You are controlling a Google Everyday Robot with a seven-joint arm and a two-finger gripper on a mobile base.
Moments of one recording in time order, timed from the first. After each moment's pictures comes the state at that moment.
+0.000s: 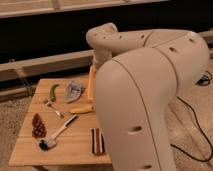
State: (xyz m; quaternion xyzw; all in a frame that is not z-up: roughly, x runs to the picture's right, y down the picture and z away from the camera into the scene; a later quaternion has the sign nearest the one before) arm -0.013 -0.093 0.791 -0.20 0.15 0.65 0.72
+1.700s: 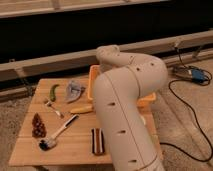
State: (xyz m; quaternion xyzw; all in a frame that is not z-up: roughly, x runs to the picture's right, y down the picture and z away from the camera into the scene) arm -0.012 -0.020 0.938 -0.29 0.17 0.59 0.73
